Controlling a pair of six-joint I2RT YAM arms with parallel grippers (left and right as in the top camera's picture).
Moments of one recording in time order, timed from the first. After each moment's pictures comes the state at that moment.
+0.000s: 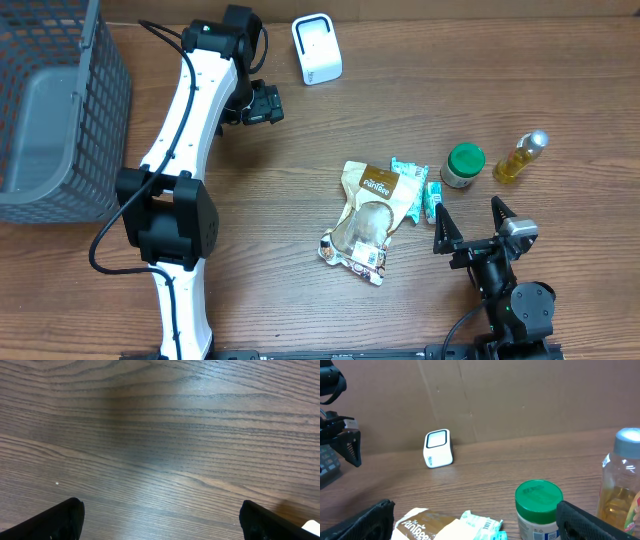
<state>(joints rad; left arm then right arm) -0.21 2.21 2.13 -1.43 -0.04 -0.46 0.14 0.01 0.02 -0.03 -0.04 0.20</state>
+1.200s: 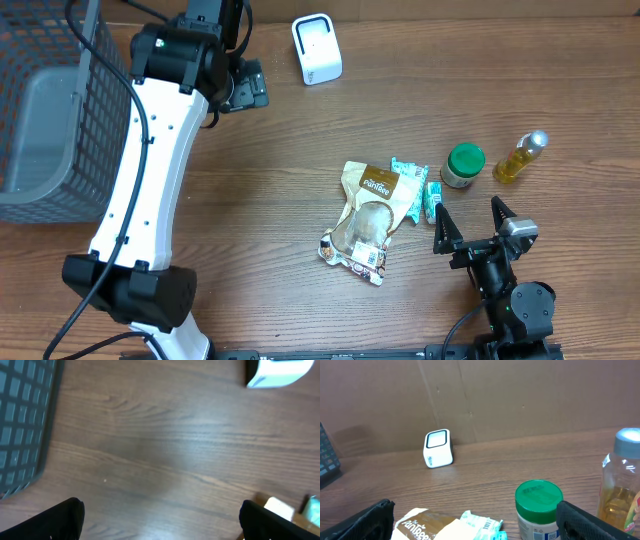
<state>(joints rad) -0.24 1.86 2.09 -1.44 -0.20 -0.46 0.14 0.01 0.02 -0.03 -0.04 0.20</state>
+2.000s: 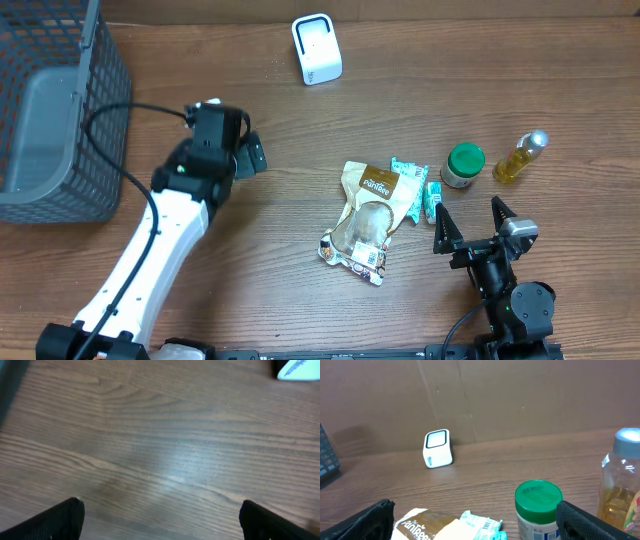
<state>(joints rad) -0.24 1.42 1.00 -0.53 -0.25 -0.46 0.14 0.01 0.02 -0.04 -0.04 0.20</state>
